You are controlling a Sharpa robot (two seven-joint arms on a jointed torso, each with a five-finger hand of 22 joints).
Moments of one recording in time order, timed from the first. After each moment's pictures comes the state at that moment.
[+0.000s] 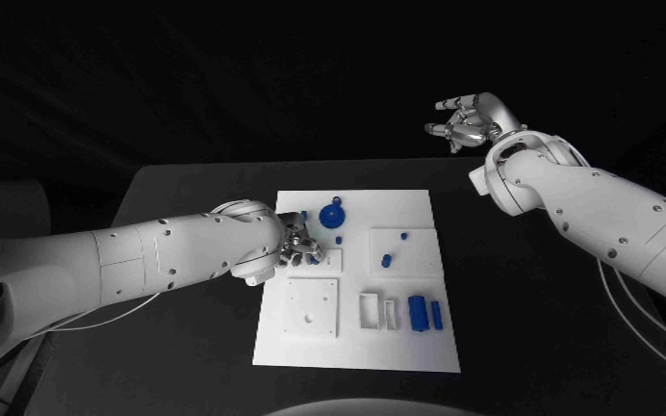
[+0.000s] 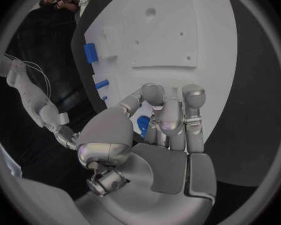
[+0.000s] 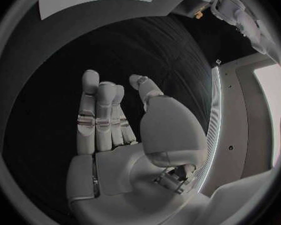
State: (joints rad) left arm 1.21 -0.64 -0.24 1.35 -0.98 -0.08 -0.52; left_hand 0.91 0.08 0.48 -0.20 0.24 1.14 0.09 0.07 1.13 1.47 -0.09 0.79 0.63 1.46 -0.11 1.22 1.00 0.05 1.35 -0.13 0.82 1.31; right arm 1.08 -0.63 0.31 1.16 -1.17 -0.48 -0.07; right_hand 1.23 -0.09 0.11 -0.11 0.66 0.83 0.14 0.06 0.06 1.10 0.02 0.87 0.79 1.37 -0.05 0.79 0.90 0.09 1.43 -0.07 0.17 1.31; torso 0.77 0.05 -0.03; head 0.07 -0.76
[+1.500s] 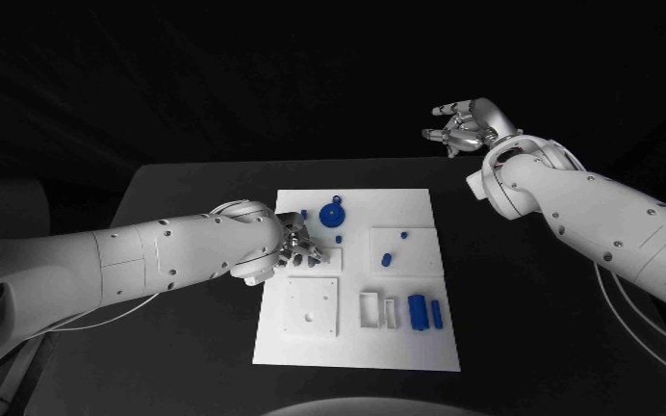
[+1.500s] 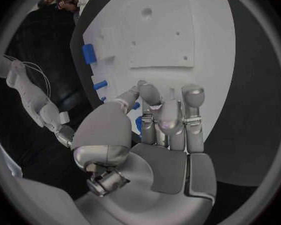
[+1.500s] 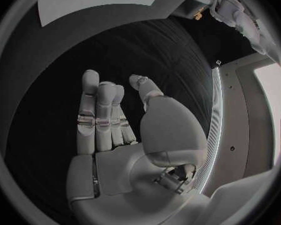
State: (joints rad) left arm 1.21 -0.64 -0.24 1.34 -0.99 -0.08 -0.51; left_hand 0.97 -0.12 0.39 0.05 0.05 1.40 -0.07 0.07 1.13 1.46 -0.10 0.79 0.61 1.46 -0.11 1.21 0.99 0.05 1.35 -0.12 0.81 1.31; right arm 1.06 -0.63 0.31 1.15 -1.17 -0.47 -0.07; right_hand 1.22 -0.09 0.10 -0.11 0.66 0.83 0.14 0.06 0.06 1.10 0.02 0.87 0.79 1.37 -0.05 0.79 0.89 0.09 1.43 -0.07 0.17 1.31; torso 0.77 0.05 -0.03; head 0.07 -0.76
